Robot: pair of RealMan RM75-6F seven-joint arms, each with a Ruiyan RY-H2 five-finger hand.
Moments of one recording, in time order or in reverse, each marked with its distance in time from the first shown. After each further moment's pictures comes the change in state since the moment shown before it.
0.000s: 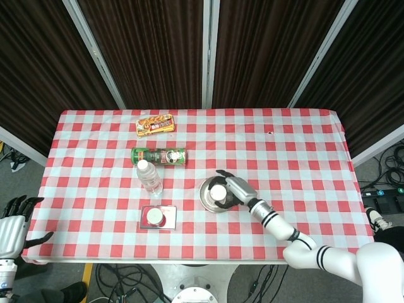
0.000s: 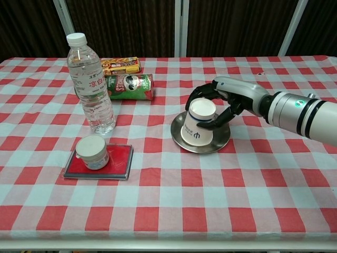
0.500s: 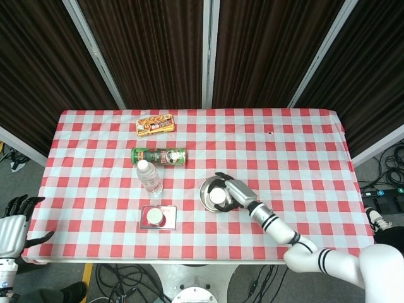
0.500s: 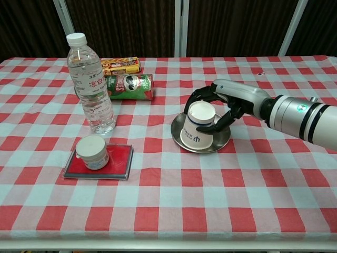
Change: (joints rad) left arm -0.003 -0.006 0.000 0.010 0.004 -0.001 -0.008; right arm -0.019 0.010 -0.001 -0.035 -0.003 0.016 -0.046
